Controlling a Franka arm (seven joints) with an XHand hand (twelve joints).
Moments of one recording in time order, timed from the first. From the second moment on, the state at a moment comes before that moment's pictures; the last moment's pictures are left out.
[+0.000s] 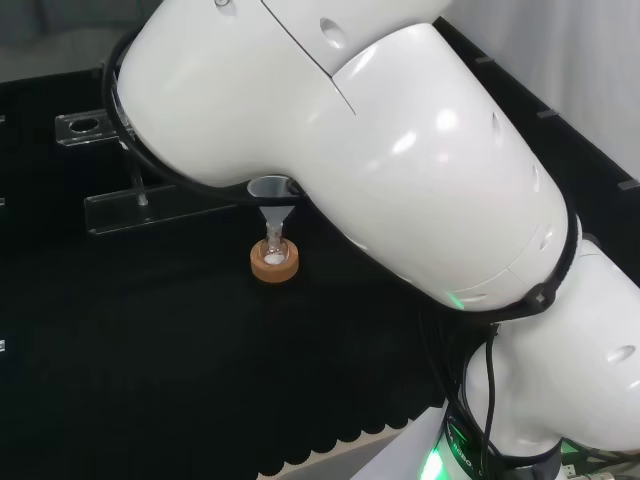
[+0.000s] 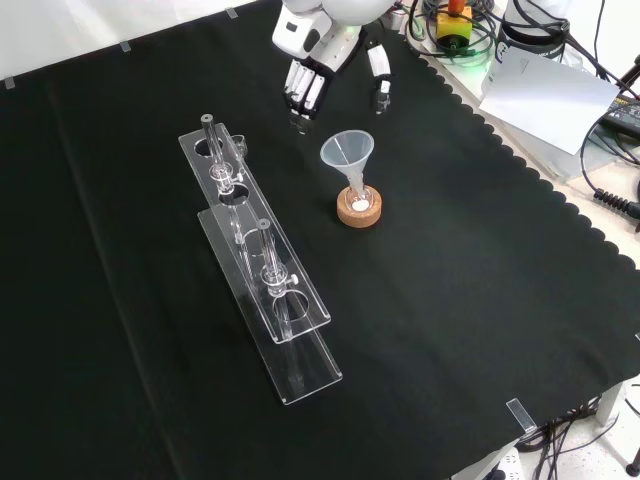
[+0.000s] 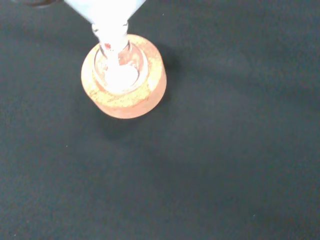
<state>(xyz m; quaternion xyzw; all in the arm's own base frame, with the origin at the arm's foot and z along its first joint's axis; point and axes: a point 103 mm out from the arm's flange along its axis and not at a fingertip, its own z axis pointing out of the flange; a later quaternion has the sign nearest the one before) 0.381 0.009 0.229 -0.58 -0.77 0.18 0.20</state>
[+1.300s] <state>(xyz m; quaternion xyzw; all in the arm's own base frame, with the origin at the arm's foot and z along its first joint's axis) 0.380 0.053 0.215 -0.57 -0.77 0.25 0.15</state>
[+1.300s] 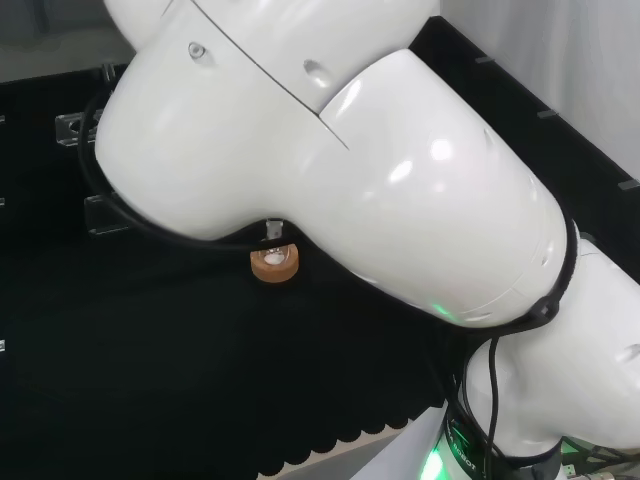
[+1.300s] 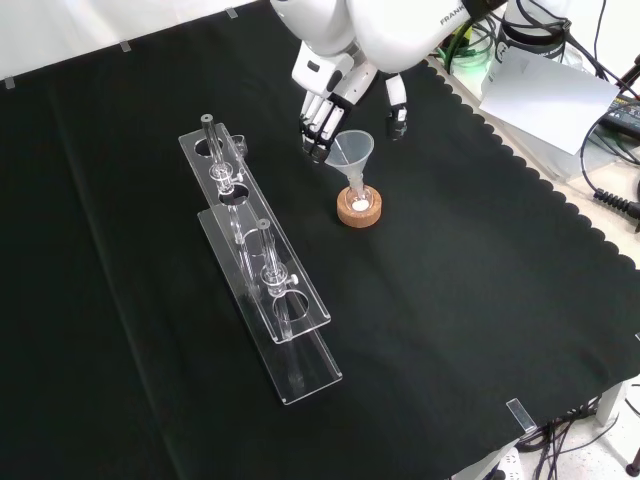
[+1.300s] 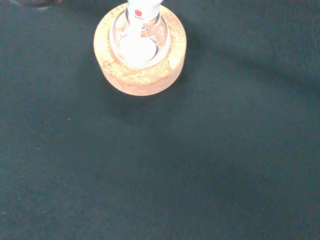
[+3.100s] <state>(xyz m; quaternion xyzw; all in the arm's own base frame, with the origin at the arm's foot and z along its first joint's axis) 0.384 0.070 0.201 -0.55 -0.79 0.27 0.07</state>
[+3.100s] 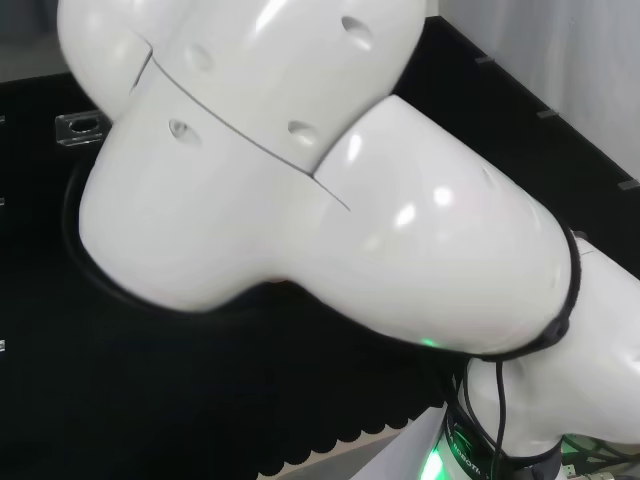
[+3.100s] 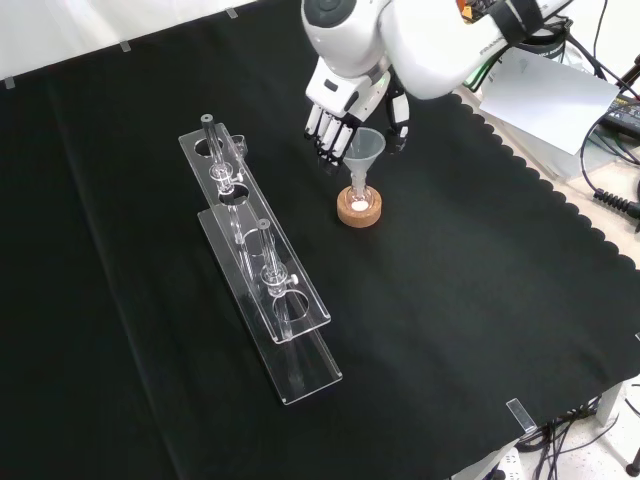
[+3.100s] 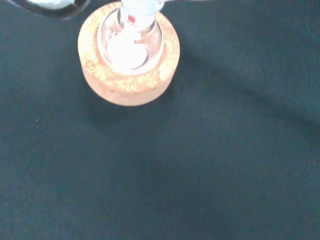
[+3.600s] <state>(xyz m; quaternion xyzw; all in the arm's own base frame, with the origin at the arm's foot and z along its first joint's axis) 0.388 0.075 0.229 -0.54 -0.80 0.26 0.03</state>
